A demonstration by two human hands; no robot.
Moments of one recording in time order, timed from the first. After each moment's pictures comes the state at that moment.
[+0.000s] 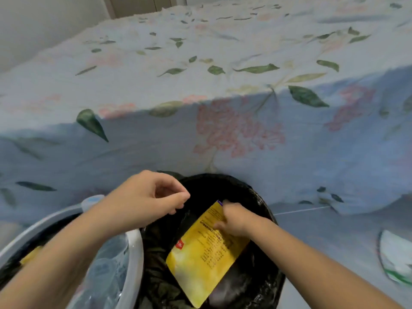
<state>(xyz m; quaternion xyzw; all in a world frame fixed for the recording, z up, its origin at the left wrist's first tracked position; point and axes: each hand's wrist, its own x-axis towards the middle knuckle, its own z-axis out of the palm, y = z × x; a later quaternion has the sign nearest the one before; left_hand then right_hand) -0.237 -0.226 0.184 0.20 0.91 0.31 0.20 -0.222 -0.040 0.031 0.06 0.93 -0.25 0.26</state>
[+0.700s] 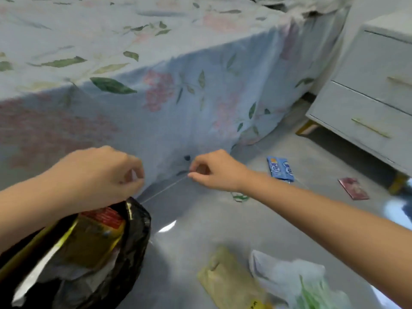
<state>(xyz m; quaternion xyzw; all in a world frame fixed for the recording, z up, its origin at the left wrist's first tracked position) -0.181 -0.055 0.201 0.57 0.81 -0.06 0.09 -0.034 0.140 0.125 0.15 0.96 -0.23 -0.02</state>
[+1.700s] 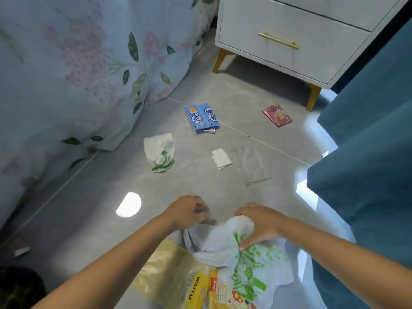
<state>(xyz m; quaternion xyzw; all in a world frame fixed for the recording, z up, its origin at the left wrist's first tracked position) 0.042 0.144 -0.105 0.60 0.66 0.03 0.45 0.278 0.198 -0.104 0.42 0.79 -0.36 0.27</state>
